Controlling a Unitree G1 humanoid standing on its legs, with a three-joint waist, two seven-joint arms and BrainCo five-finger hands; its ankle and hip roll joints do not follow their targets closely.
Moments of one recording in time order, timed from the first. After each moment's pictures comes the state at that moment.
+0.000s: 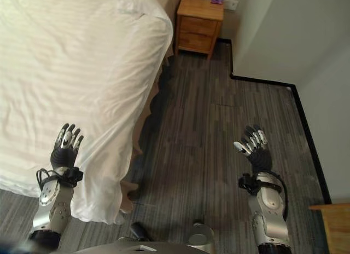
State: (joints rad) left arm 0.17 0.31 0.14 0.20 -0.67 -0.25 0.00; right arm 0.14 -0.31 -0.07 0.03 0.44 -0.20 -0.04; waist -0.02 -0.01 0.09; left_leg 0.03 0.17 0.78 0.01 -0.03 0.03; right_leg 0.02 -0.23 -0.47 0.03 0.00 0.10
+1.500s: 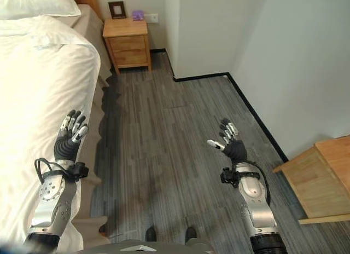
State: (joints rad) left arm 0.08 0.33 0.06 -0.04 -0.41 -0.20 0.10; right arm 0.06 -0.37 0.08 -0.03 0.31 -0.11 -0.02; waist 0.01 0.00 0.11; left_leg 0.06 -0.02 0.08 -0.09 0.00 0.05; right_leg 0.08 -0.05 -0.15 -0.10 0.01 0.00
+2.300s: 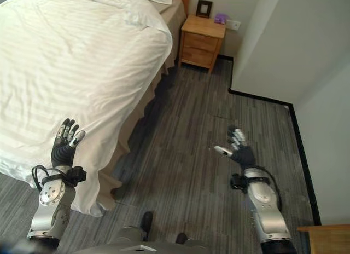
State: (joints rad) left arm 0.11 0.33 0.08 0.01 -0.42 -0.19 0.14; right arm 0.13 -0.40 -0.07 0.00 0.33 -0.10 -0.03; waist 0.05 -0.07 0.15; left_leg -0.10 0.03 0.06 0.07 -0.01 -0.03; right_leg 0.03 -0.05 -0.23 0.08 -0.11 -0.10
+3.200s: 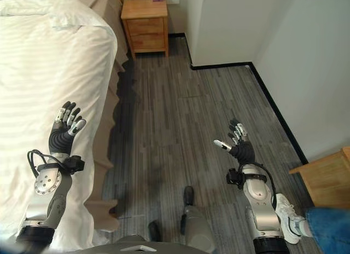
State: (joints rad) left arm 0.04 0.39 0.08 -0.01 -0.42 -0.19 0.11; right arm 0.10 -0.34 -0.03 -0.04 0.28 -0.12 -0.06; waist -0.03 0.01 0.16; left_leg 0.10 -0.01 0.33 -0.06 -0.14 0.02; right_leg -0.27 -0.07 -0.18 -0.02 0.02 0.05
